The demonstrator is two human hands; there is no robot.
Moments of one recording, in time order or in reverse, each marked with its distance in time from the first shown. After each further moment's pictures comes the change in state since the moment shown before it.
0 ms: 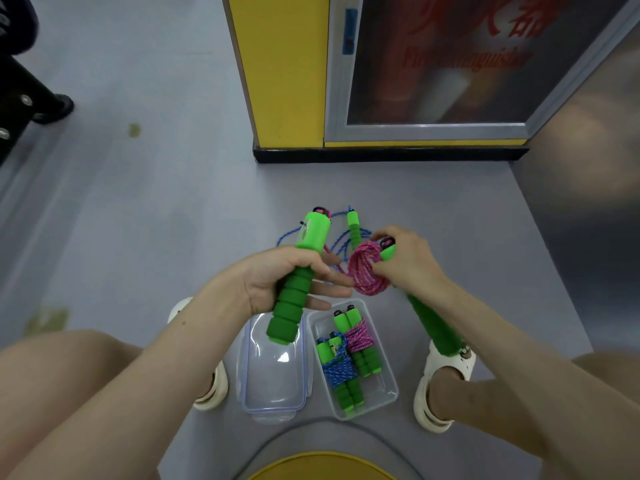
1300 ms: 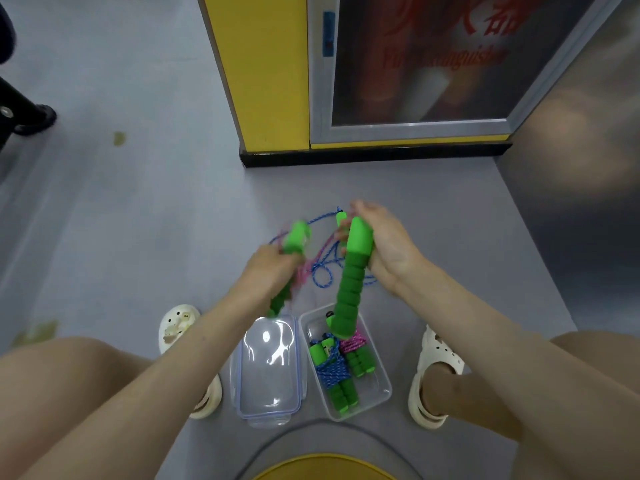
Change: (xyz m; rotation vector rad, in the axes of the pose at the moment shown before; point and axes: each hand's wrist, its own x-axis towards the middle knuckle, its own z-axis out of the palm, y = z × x) left_hand 0.024 -0.015 0.011 0.486 0.716 0.313; right_hand 0.009 -0.028 0.000 1.243 -0.008 0.219
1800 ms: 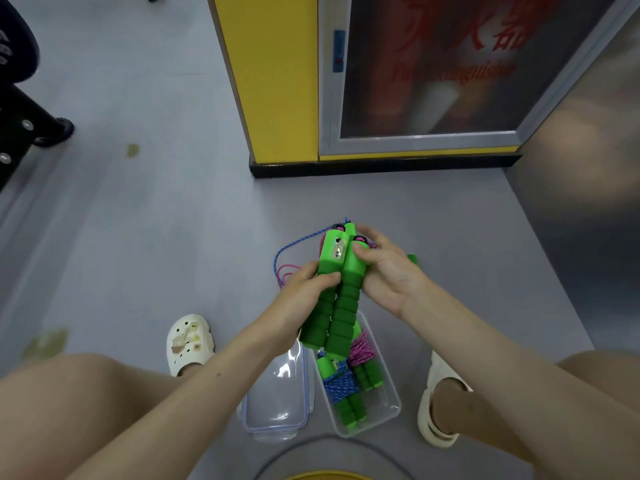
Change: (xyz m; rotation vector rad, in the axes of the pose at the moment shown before) left_hand -0.016 -0.003 0.016 -0.443 -0.301 -0.108; right_hand -0.001 0.012 0.001 0.265 -0.083 0.183
